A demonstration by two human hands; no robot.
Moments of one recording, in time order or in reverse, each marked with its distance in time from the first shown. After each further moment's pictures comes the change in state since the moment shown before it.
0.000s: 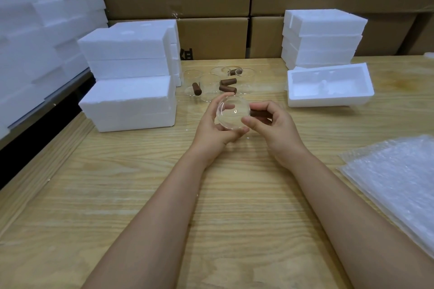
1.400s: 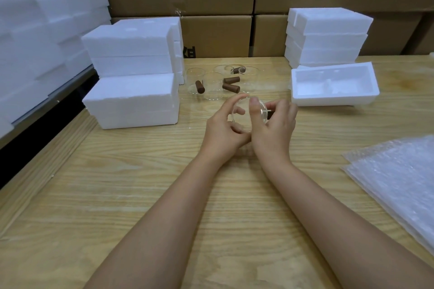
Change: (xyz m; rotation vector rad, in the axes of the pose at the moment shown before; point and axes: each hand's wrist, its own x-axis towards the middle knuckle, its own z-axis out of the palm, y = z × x) left_hand -0.009 0.010 0.018 0.317 0.090 0.071; right_hand -0.011 -0.005 0.037 -0.310 0.462 -0.097
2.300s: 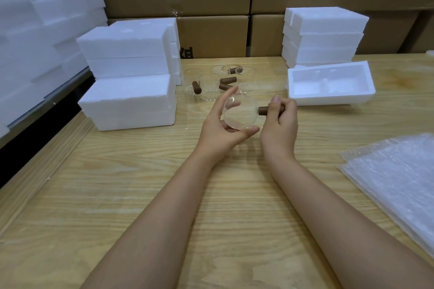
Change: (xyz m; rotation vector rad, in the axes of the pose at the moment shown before) left_hand 0.002 -0.002 -0.002 -0.172 -0.059 0.026; right_hand 0.017 0.019 -0.004 0.180 0.053 0.125
